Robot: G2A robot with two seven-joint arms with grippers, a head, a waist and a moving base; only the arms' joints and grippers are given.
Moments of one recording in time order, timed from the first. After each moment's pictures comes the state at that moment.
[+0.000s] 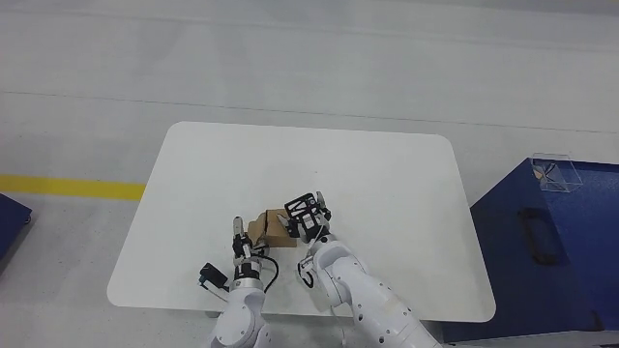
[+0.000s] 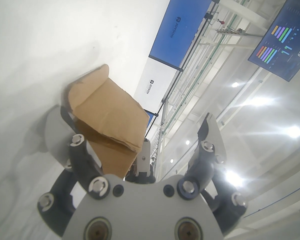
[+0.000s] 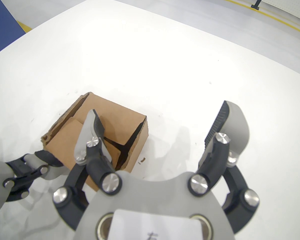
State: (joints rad) left arm 1.41 -1.52 -1.13 -1.36 -0.45 -0.26 0.43; right arm -1.05 -1.47 0.83 -1.18 -1.33 0.21 0.09
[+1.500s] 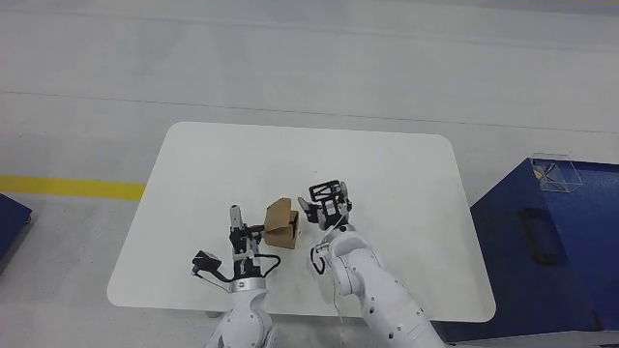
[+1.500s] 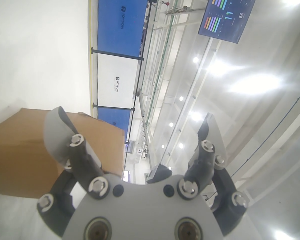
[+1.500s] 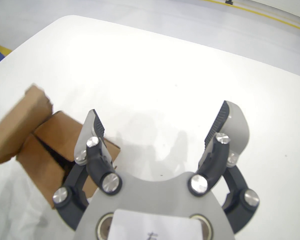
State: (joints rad) left arm 1.43 -1.56 -1.13 -1.38 -0.10 -0.49 0.47; right arm -1.10 -1.48 1.01 -1.25 -1.35 0.25 0.12
